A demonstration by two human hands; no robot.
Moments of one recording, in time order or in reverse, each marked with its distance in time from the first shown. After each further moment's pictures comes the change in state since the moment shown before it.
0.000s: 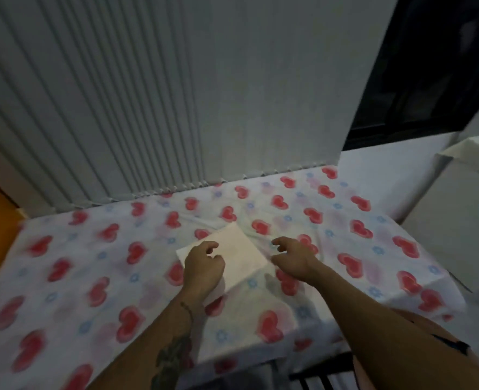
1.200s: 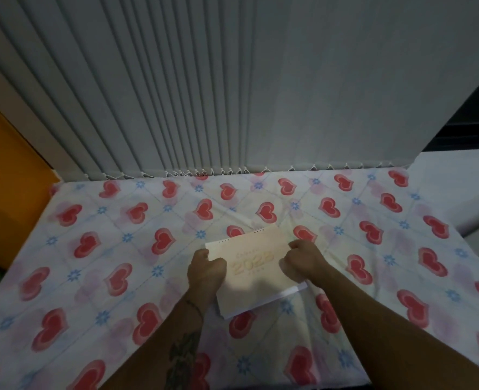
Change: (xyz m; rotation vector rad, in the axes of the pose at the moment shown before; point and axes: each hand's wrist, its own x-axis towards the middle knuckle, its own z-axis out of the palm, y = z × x) left_hand 0.075 -0.042 -0.018 -0.052 0.152 -0.484; right_hand 0.120 -0.037 0.057 0.026 -0.099 0.159
